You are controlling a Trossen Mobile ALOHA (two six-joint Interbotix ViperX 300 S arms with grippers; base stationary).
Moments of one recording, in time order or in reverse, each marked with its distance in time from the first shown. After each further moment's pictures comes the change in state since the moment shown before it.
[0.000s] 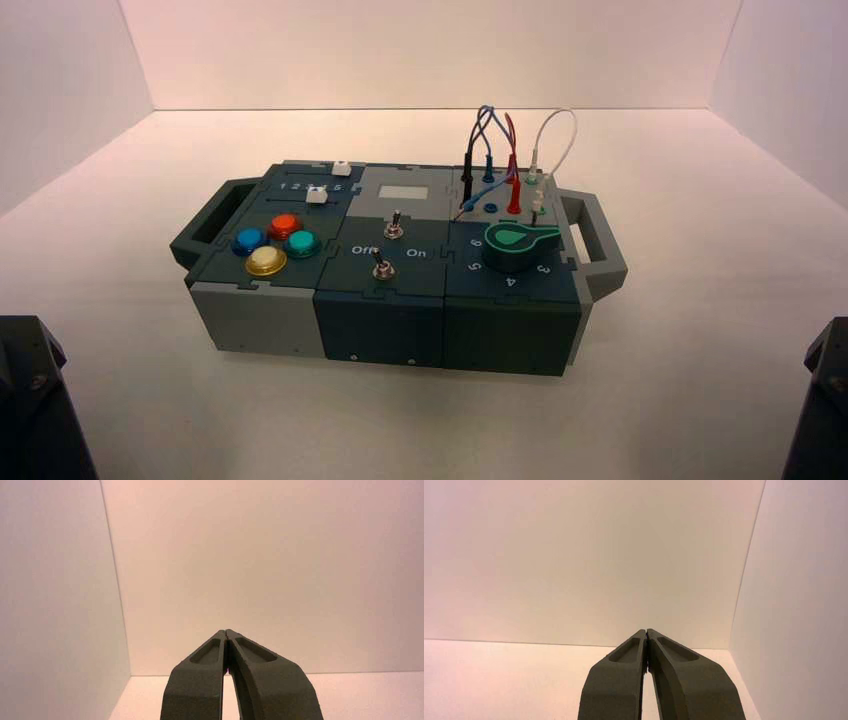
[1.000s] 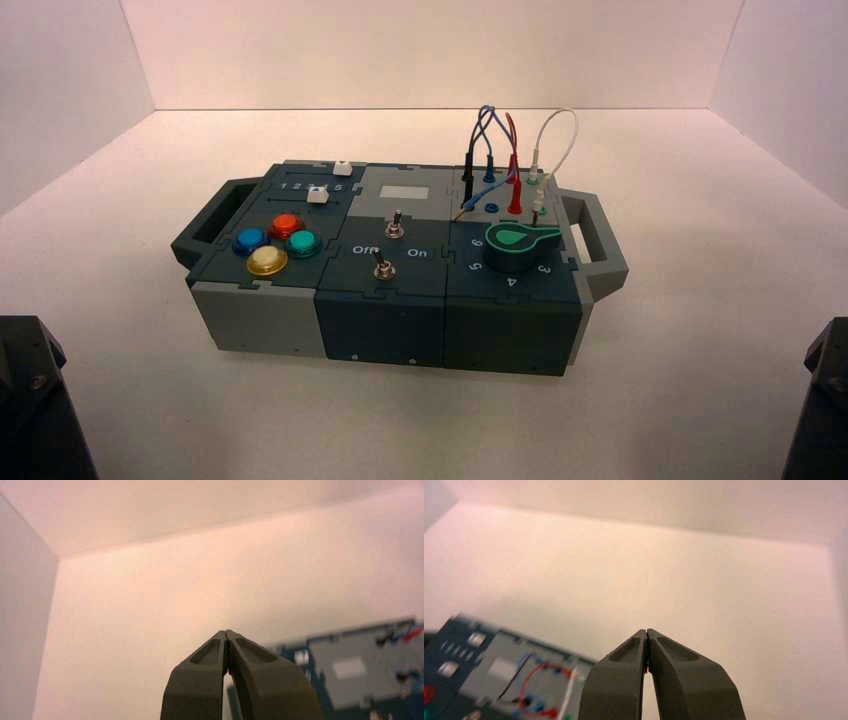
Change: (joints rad) left arm -0.216 0.207 -0.225 0.000 0.749 0.052; right arm 0.235 0.279 -0.190 0.078 0.509 0.000
